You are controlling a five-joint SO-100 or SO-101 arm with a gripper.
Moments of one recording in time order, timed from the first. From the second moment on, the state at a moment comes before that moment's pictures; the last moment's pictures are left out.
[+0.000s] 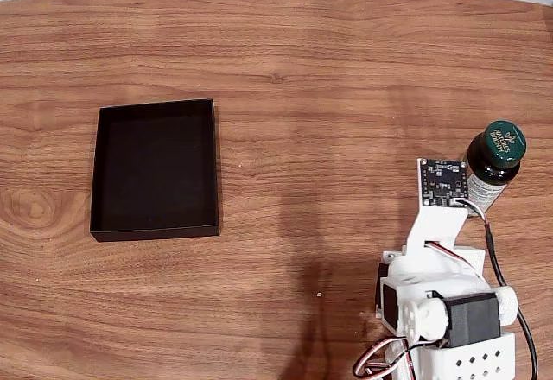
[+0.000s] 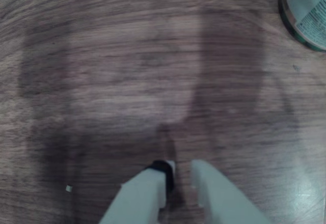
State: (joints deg) arm -2.9 191.4 173.8 77.5 172.7
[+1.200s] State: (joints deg) arm 10.3 191.3 174.4 73.2 172.6
